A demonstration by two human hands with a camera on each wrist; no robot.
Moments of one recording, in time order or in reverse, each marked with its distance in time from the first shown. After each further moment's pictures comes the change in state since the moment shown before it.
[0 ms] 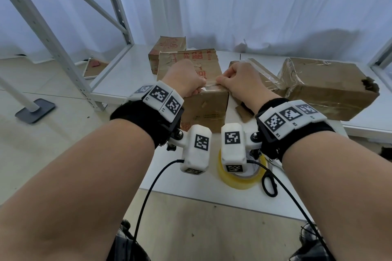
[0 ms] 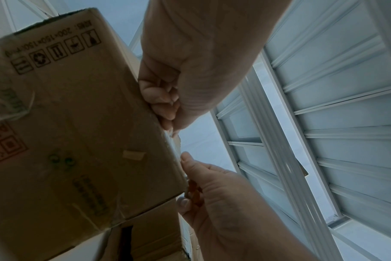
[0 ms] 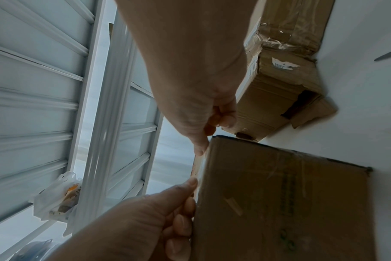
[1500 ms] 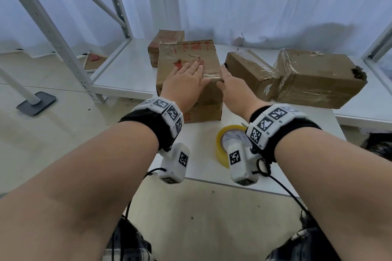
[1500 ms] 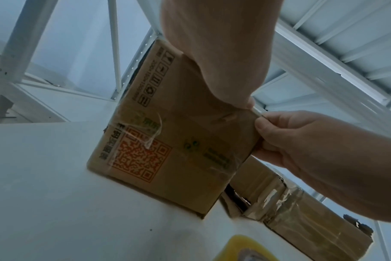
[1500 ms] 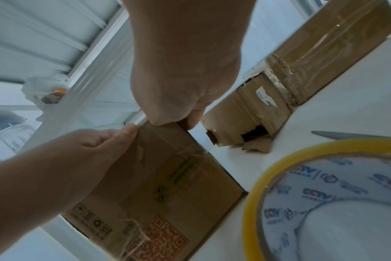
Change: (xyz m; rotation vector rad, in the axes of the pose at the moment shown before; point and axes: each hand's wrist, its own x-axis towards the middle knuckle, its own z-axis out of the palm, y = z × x) left_hand -0.026 -0.038 0.036 0.638 0.117 0.350; right_hand -0.045 0.018 0.017 -0.126 -0.182 -0.099
